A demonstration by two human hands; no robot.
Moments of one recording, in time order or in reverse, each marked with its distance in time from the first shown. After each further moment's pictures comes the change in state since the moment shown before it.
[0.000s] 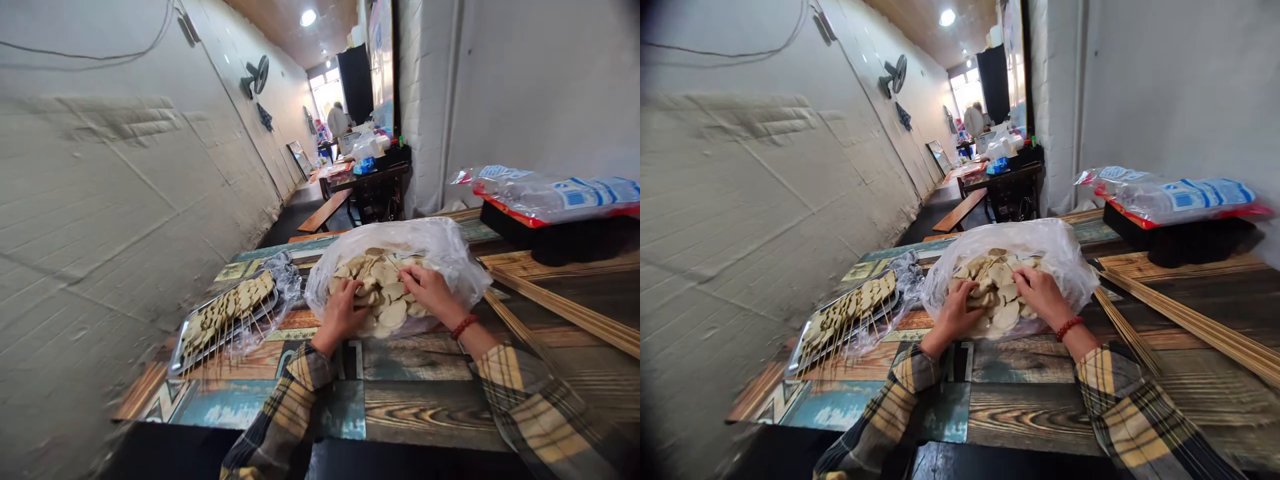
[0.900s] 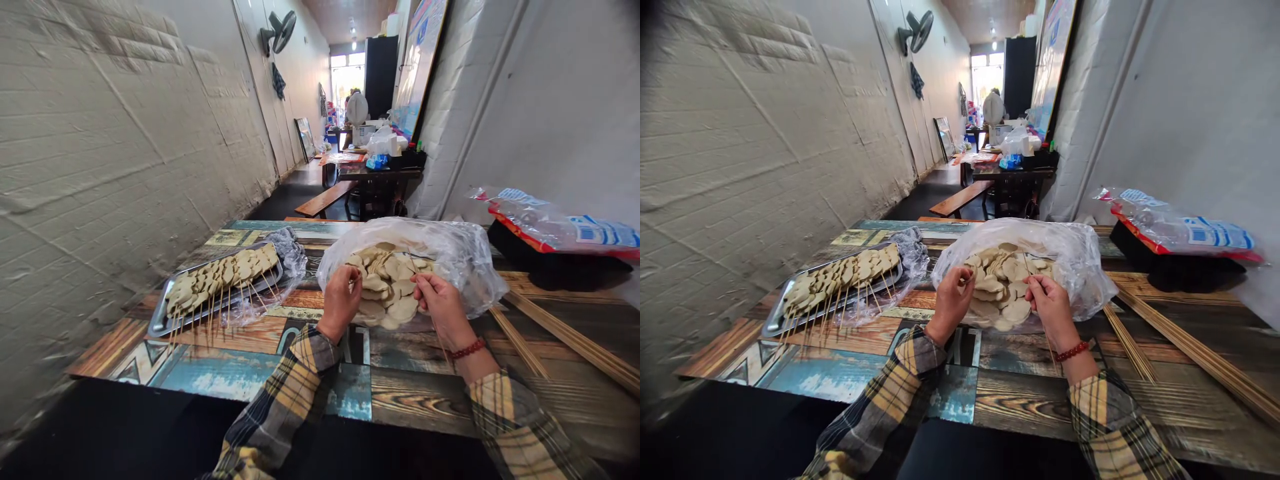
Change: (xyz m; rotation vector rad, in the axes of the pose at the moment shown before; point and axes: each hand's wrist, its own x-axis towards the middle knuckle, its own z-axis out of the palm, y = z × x) left_hand -0.017 0.005 -0.010 -0.215 0.367 -0.074; right_hand -0.035 -0.027 0.023 0.528 0.114 0.322
